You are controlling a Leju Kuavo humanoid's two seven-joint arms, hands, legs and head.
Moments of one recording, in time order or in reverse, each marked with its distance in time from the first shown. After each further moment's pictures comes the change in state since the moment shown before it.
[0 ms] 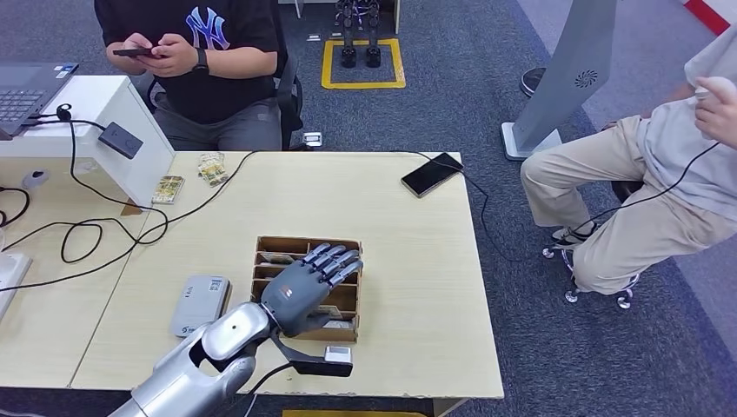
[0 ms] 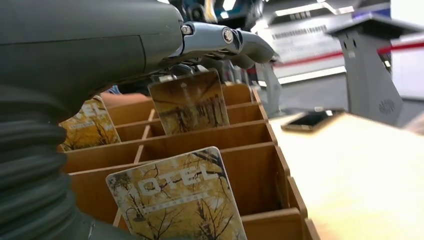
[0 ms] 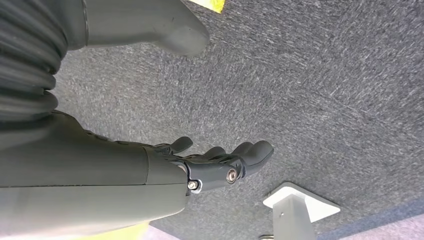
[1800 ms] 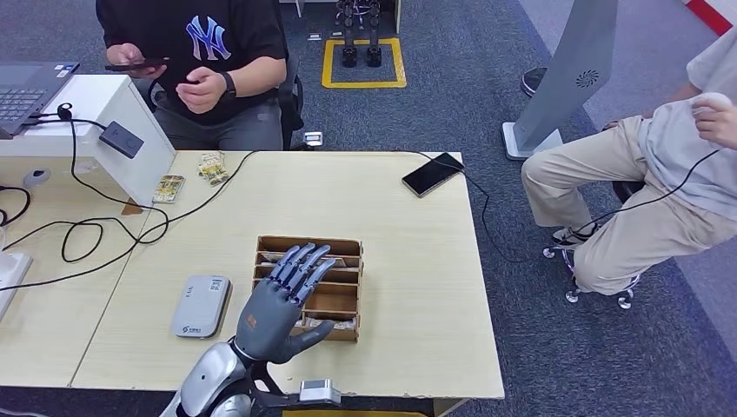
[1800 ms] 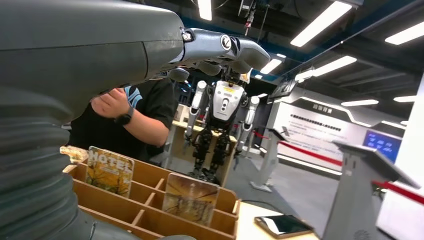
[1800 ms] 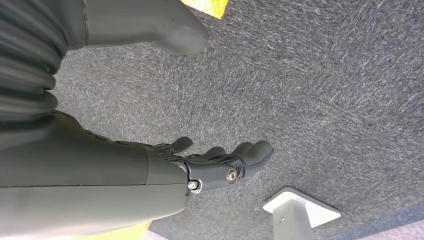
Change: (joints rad) left arm 0.304 -0.115 0.295 -0.240 0.040 0.234 -0.244; right arm -0.002 0.001 0.000 0.025 -0.030 0.000 -0.029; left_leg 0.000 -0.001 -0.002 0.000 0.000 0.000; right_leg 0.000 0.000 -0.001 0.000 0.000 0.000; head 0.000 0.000
